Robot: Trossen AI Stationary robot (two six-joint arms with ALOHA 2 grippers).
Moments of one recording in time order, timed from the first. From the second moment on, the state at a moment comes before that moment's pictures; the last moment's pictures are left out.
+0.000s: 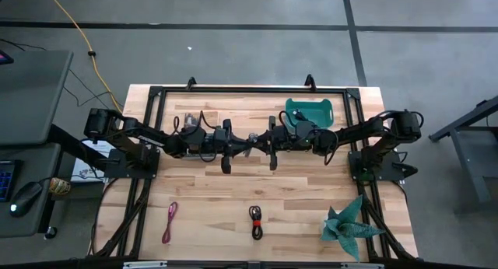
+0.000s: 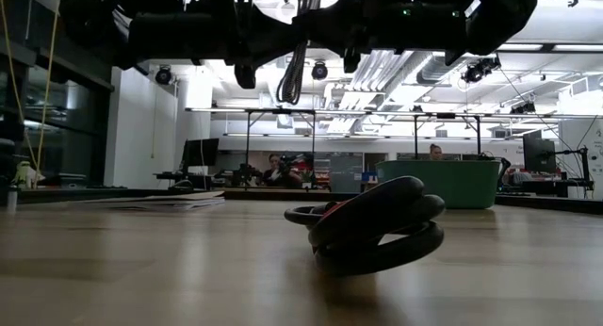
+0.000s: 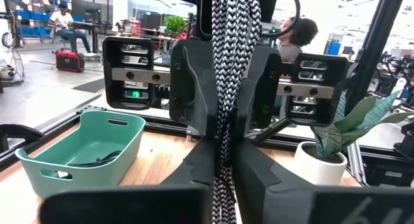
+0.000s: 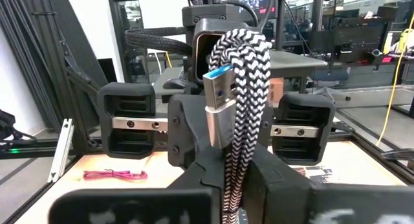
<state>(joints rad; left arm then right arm) 0.13 1.54 0.55 1.04 -0.01 -0.12 -0.04 1.59 0.74 0.90 -0.06 0.05</state>
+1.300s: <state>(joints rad) 0.21 0.83 0.26 0.65 -0.01 -0.10 -0.03 1.16 0.65 0.15 0.13 0.13</state>
